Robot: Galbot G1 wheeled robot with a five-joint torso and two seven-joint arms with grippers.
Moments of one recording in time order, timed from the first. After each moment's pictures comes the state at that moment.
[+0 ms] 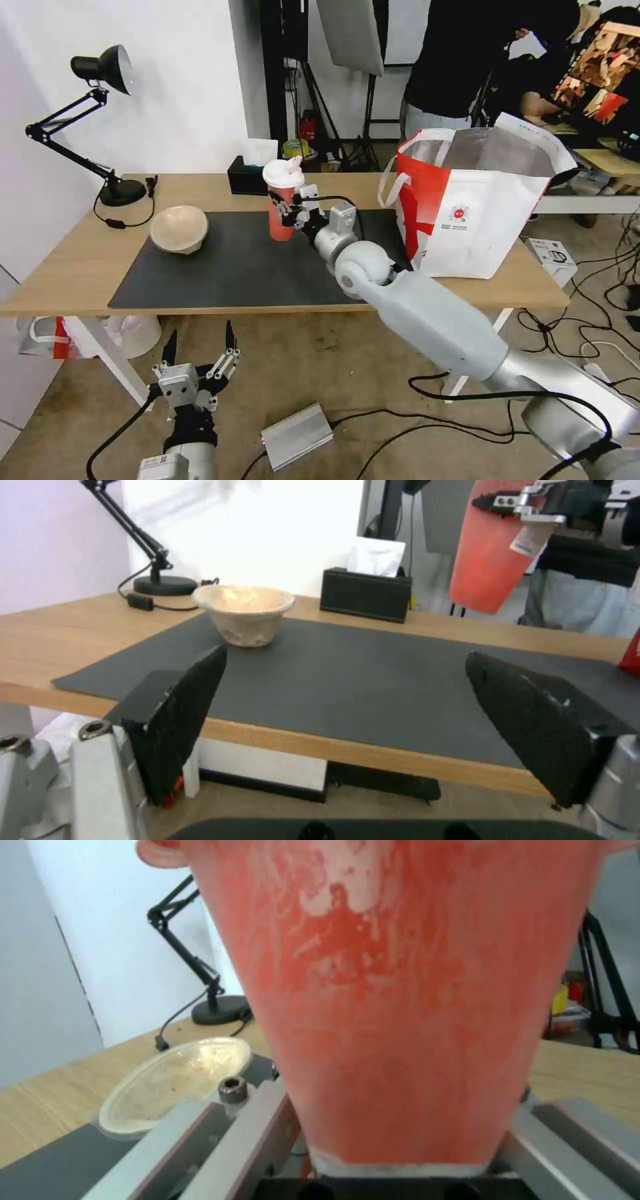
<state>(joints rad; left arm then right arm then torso) 1.89 -1.59 -0.41 -2.31 0.03 -0.17 -0.22 -0.30 1.19 -0.43 1.54 0.90 -0.10 0.20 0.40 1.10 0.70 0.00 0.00</state>
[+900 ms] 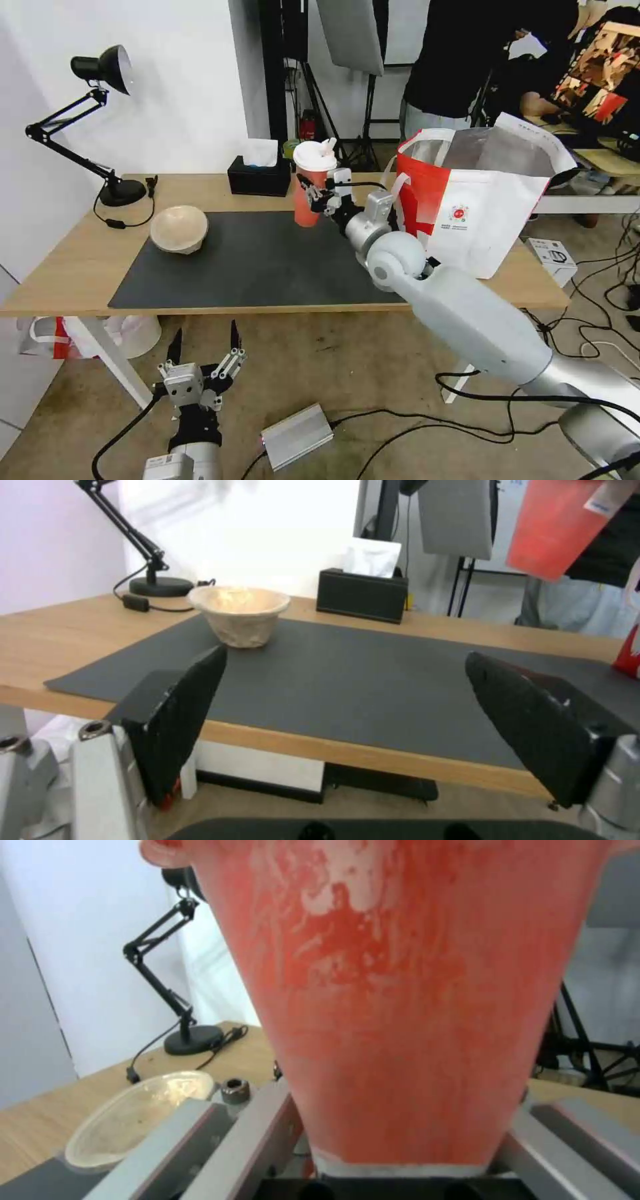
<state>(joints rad) 1.88 -1.59 -0.40 -2.31 0.04 -0.17 -0.22 -0.31 1.07 -0.35 1.64 0.93 -0.10 0.21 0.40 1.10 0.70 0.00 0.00</state>
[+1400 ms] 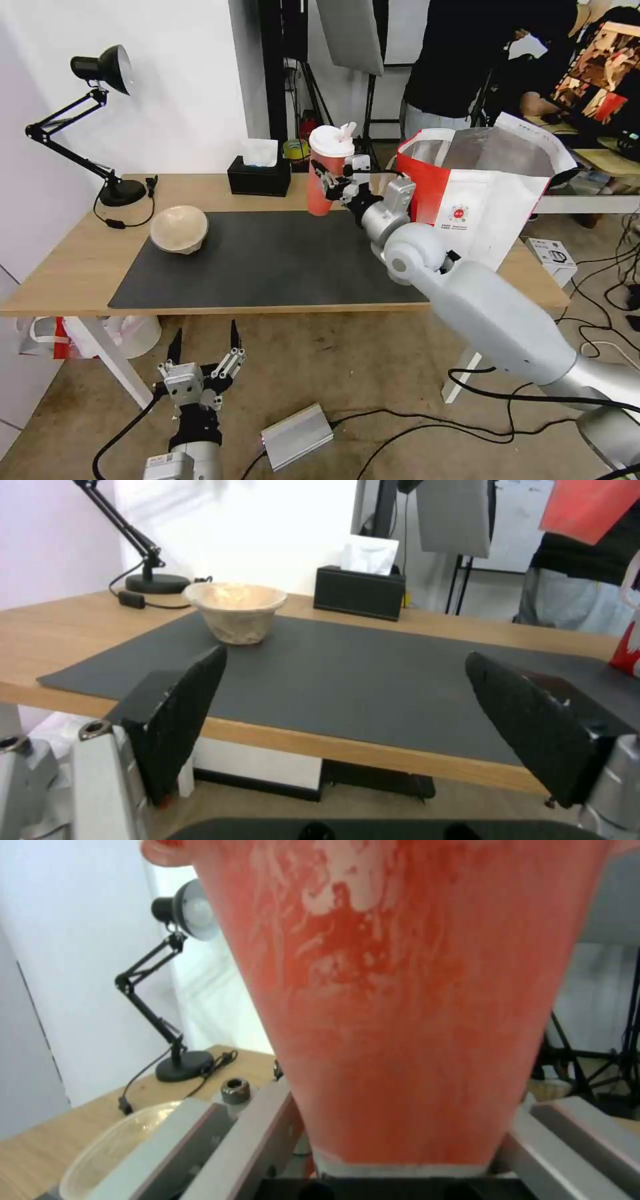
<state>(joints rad) 1.88 -1.59 -0.40 -2.30 0.04 -0.17 -0.22 -0.30 1.02 -0.29 1.71 0.98 -0.13 0.22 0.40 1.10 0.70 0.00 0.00</state>
